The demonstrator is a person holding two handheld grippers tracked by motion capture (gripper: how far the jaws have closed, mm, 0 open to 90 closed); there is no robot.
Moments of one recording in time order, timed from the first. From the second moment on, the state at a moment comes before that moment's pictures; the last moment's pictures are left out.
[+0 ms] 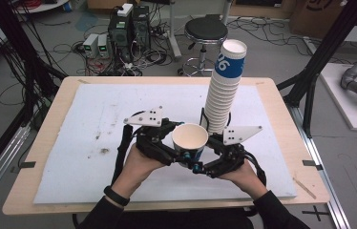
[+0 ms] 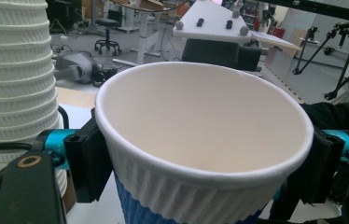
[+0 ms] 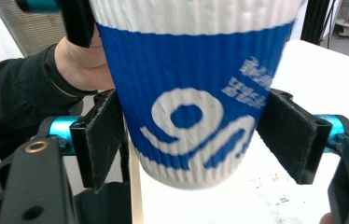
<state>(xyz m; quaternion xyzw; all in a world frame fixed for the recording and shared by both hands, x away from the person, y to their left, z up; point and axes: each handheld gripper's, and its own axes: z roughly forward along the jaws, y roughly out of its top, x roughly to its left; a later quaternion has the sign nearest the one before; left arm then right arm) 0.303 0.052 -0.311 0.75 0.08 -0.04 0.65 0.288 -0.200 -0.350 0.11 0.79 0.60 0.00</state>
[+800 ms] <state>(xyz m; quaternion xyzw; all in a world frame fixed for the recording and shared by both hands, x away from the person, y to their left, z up) 0.308 0.077 -0.307 0.76 0.10 0.00 0.65 0.294 -0.266 -0.321 0.14 0.77 0.62 0.08</state>
